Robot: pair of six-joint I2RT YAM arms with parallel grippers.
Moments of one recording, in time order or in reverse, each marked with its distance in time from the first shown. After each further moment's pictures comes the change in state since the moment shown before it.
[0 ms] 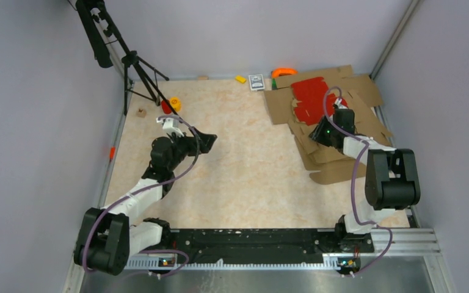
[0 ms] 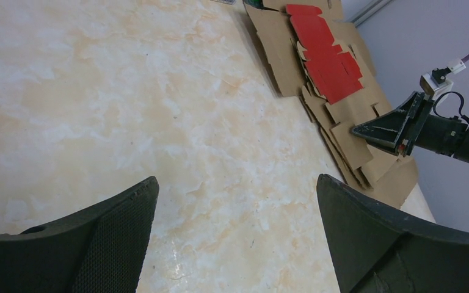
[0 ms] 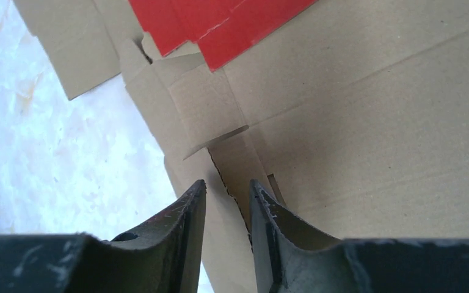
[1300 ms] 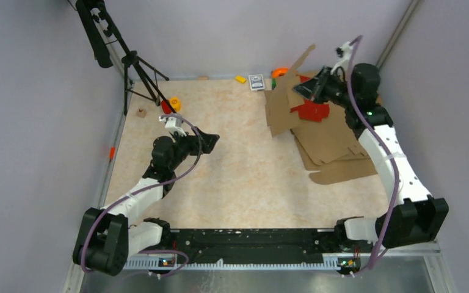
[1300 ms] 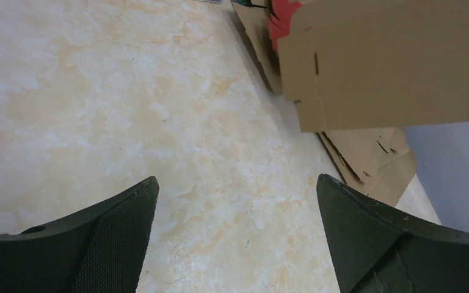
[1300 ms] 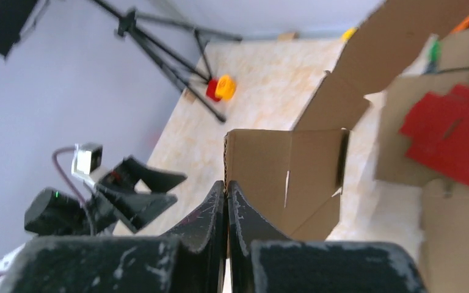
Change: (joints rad) left arm -0.027 -0.003 0.017 -0.005 0.006 0.026; right arm 0.086 -0.338 0.481 -0.230 -0.393 0.107
